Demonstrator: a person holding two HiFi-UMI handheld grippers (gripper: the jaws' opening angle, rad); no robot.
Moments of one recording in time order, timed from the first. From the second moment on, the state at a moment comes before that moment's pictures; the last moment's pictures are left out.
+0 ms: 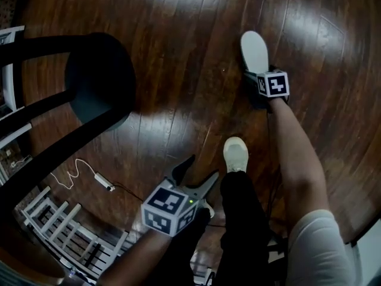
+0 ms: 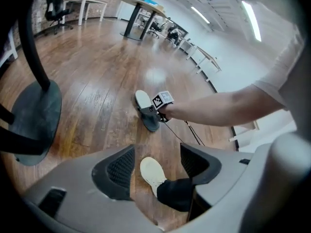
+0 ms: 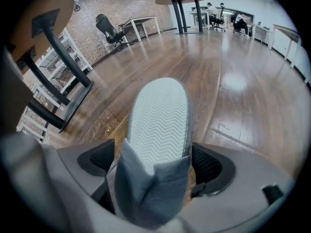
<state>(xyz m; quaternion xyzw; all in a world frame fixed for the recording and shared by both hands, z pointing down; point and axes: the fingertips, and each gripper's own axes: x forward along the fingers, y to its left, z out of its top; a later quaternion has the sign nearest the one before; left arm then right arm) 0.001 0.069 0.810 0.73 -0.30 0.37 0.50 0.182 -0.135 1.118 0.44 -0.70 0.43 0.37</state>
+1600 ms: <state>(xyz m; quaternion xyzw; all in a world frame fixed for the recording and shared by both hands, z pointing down) -0.241 0.230 0.090 0.69 -0.63 0.14 0.32 -0.126 0.114 0.061 0.11 -0.96 0.20 0.19</state>
